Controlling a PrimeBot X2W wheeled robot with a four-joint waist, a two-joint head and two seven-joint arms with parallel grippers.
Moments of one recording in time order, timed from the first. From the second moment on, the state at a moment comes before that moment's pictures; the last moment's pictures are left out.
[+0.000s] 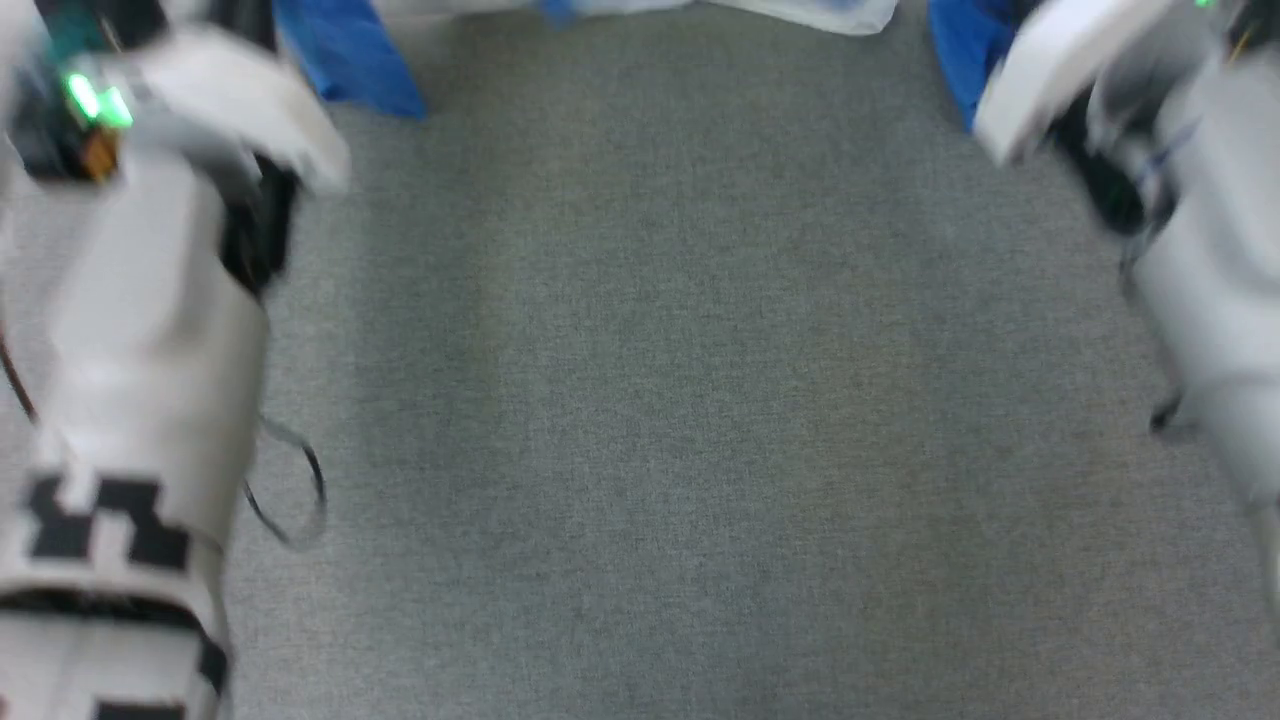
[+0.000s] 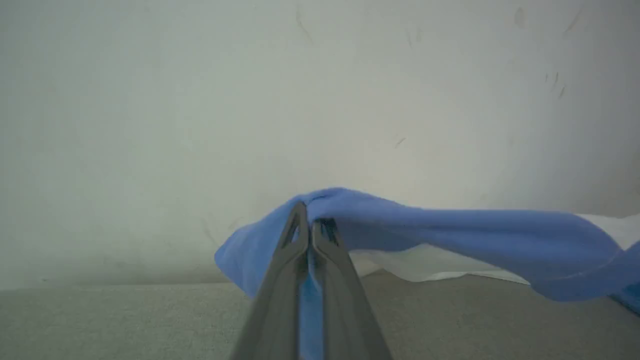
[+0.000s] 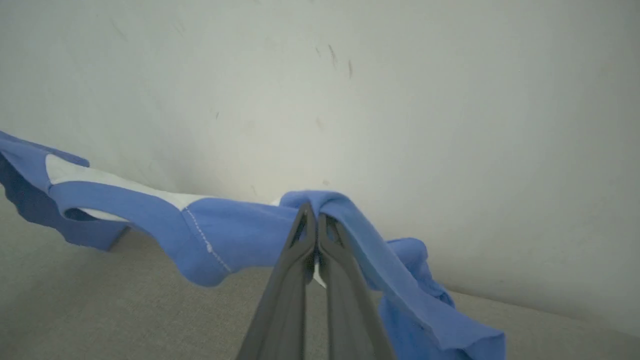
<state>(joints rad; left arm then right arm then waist) -1.10 0.28 -0.30 0.94 -0.50 -0.02 -0.26 -1.14 -0.27 0.50 0.81 0.58 0.13 -0.08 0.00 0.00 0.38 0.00</state>
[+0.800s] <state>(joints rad) 0.06 0.31 -0.29 0.12 -0.46 0.16 -0.05 -0.10 -0.33 0.22 0.25 0.58 0.13 0.09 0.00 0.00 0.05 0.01</state>
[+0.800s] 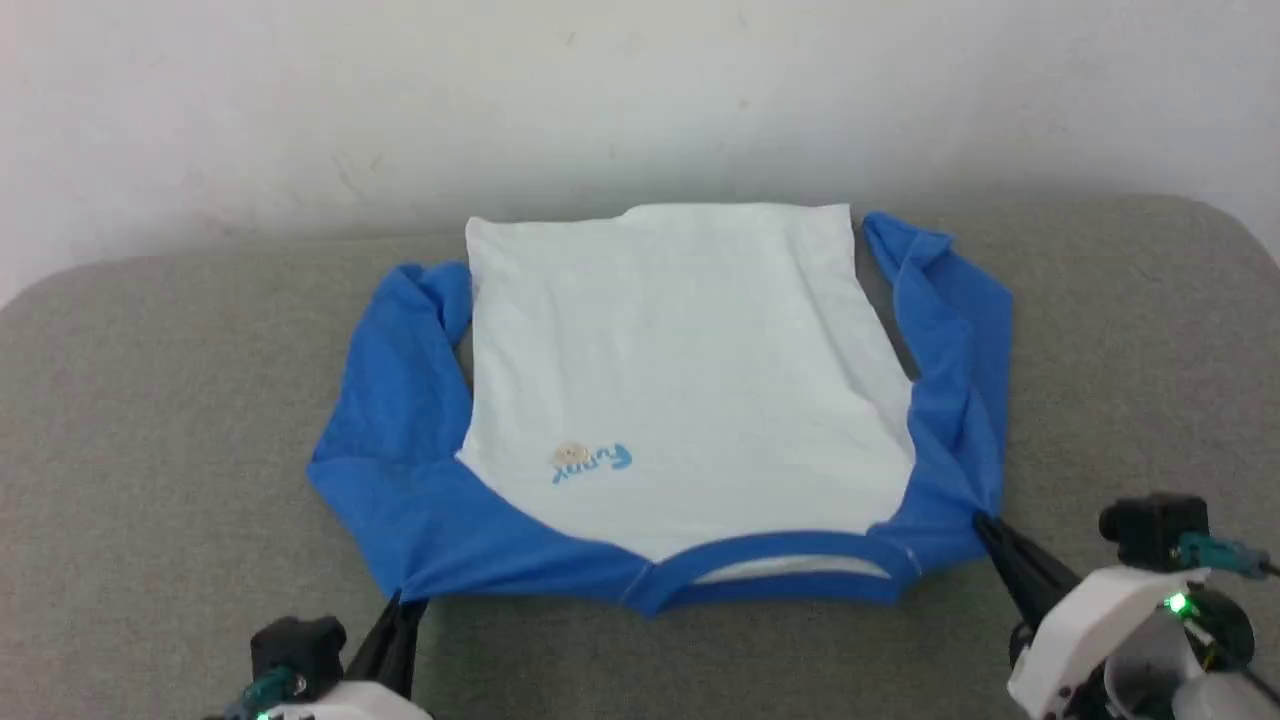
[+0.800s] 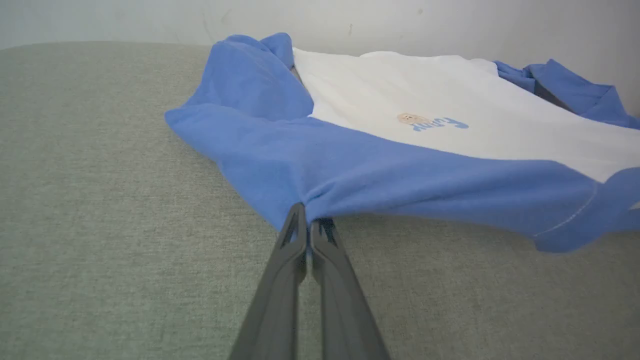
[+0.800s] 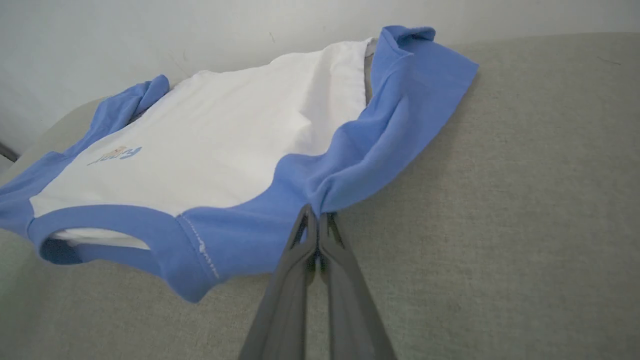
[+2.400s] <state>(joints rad) -0.30 0.41 -0.16 0.04 -0.55 0.12 0.01 0.11 -0.06 -0.08 -0.40 0.22 0.13 0.10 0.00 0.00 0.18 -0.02</state>
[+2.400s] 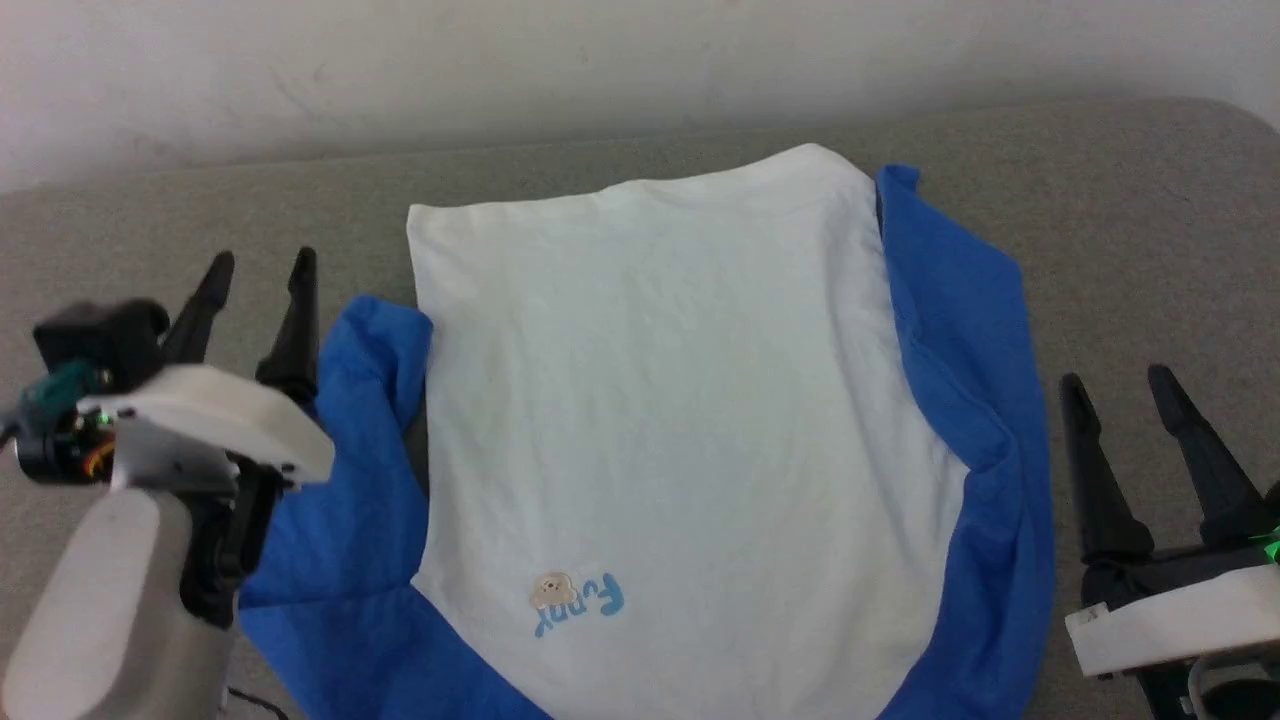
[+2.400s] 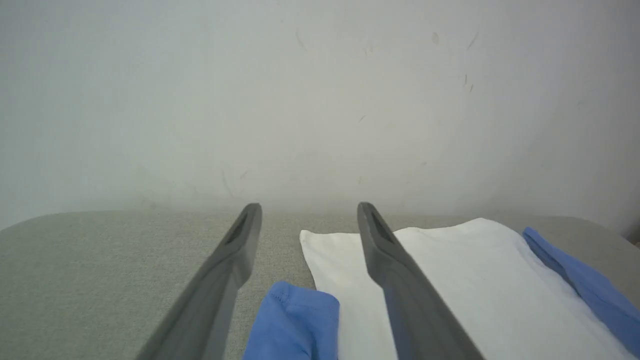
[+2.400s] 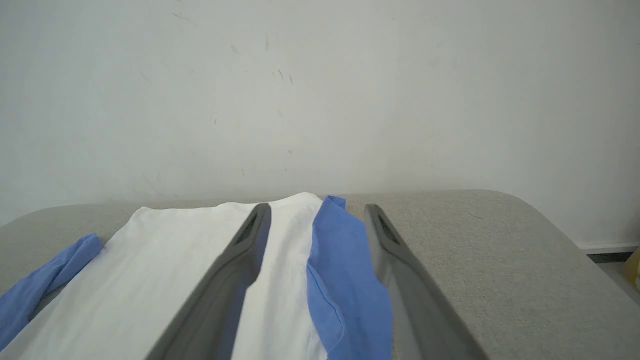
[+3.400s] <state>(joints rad) -0.70 0.56 -0.27 0.60 -0.69 0.01 0.62 0.04 -0.05 -0.05 -0.27 0.24 0.13 0.10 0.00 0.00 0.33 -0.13</state>
